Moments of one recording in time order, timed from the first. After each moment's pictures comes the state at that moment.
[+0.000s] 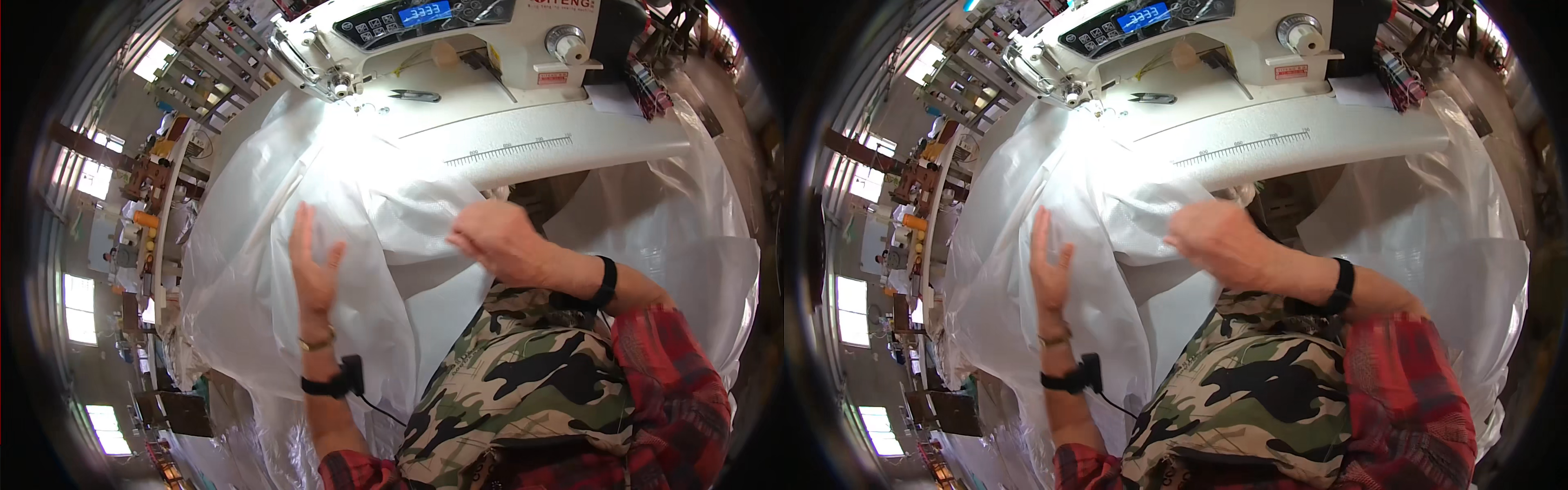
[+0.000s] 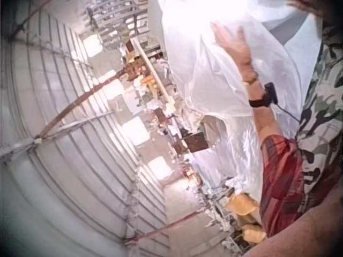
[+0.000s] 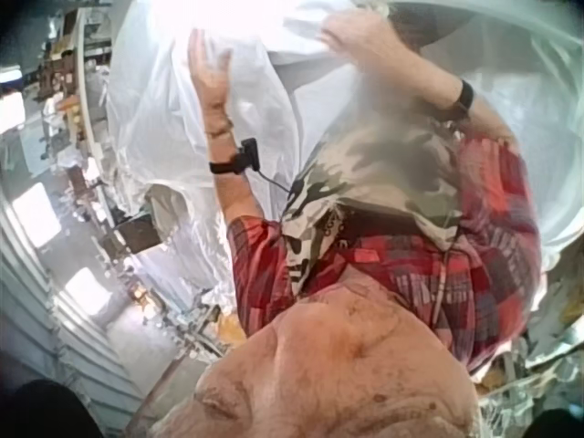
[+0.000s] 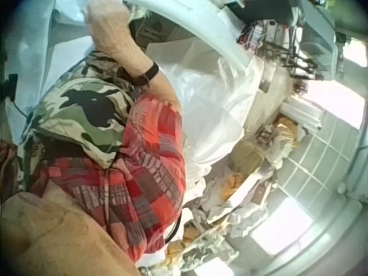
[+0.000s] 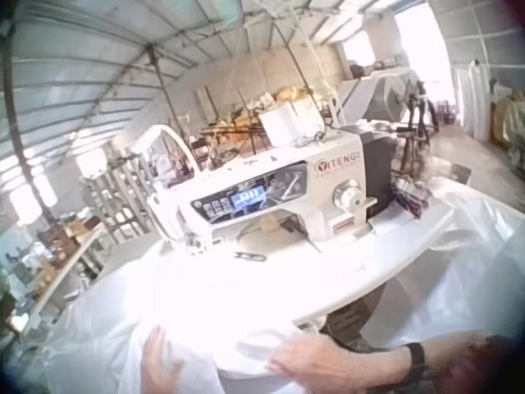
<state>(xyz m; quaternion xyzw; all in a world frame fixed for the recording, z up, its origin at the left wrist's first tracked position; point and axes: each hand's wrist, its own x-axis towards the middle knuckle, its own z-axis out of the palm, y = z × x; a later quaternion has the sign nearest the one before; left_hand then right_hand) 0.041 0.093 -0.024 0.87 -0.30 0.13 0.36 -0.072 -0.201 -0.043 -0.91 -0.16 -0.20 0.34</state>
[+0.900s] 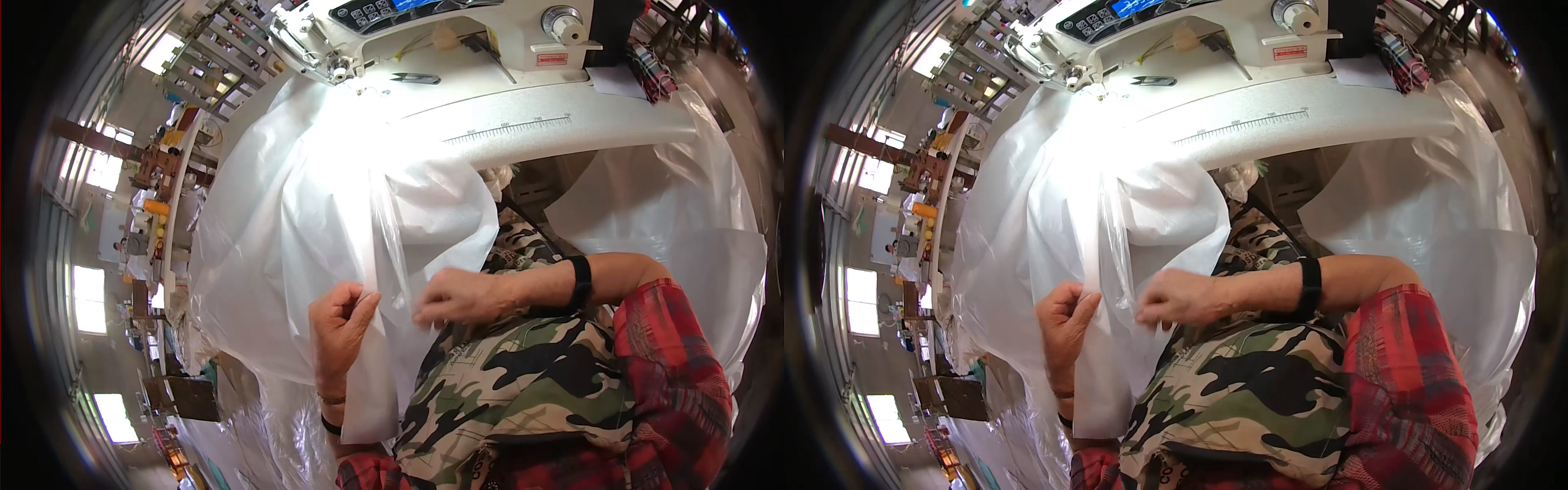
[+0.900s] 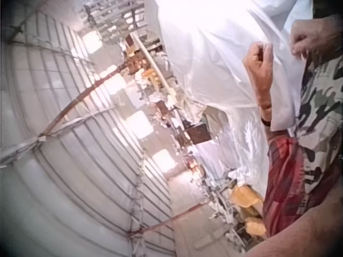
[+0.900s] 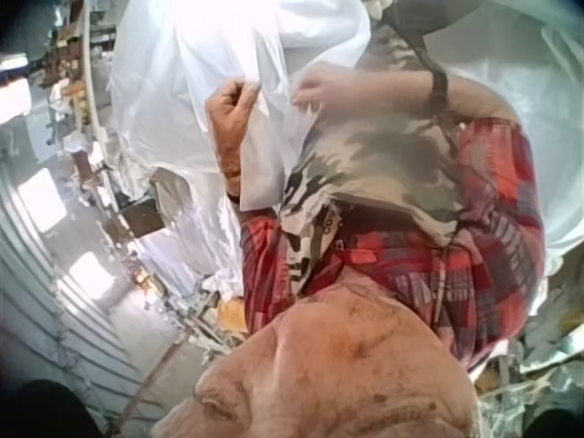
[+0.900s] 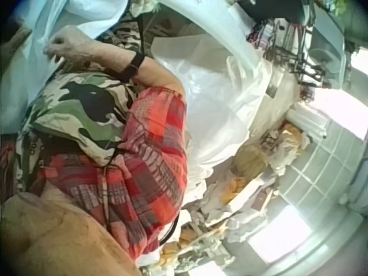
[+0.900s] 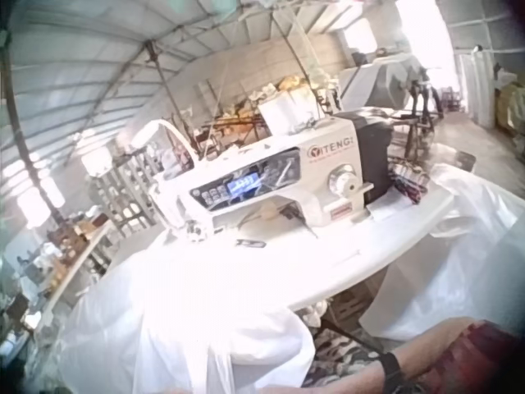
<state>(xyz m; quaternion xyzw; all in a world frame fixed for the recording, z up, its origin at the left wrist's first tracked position) -0.091 0.080 0.028 0.84 -0.15 -0.08 0.51 -0.108 -0.137 -0.050 -0.63 -0.23 0.25 0.70</state>
